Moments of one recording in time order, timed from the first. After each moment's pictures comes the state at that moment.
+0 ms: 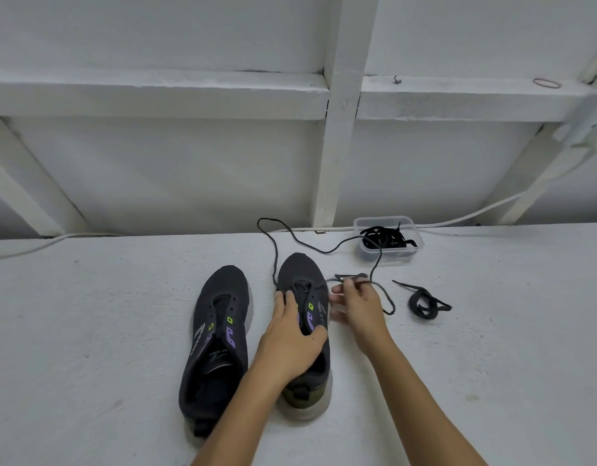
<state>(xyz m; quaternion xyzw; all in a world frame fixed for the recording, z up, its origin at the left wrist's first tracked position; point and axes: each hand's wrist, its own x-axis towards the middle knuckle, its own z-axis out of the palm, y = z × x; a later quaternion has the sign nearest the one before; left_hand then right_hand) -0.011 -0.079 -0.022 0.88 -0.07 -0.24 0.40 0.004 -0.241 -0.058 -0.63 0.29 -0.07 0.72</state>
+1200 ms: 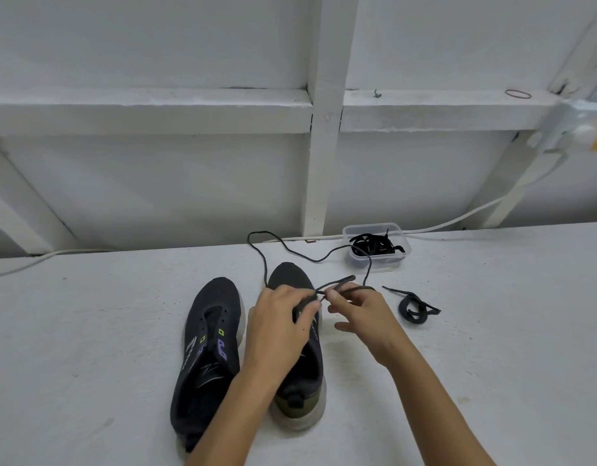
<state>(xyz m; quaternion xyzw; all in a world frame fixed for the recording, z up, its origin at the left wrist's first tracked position) -0.005 -0.085 0.015 0.91 -0.17 0.04 0.38 -0.028 -0.254 0.001 -0.72 0.16 0.01 0.67</state>
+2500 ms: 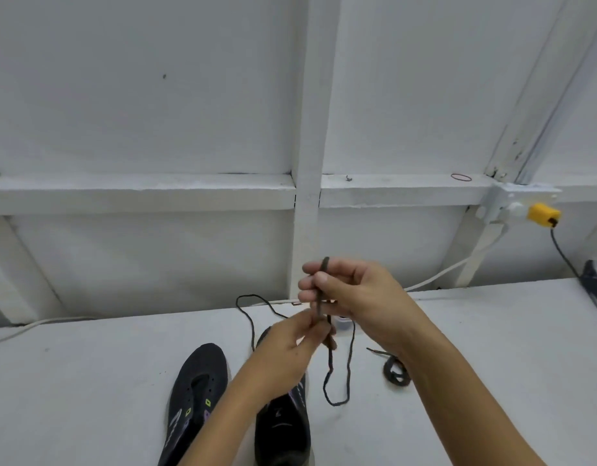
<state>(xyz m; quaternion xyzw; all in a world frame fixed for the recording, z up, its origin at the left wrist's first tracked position) 0.018 -0.098 0.080 0.77 -0.31 -0.13 0.54 -0.023 -0.250 0.165 -0.68 -0.01 -0.02 0.74</state>
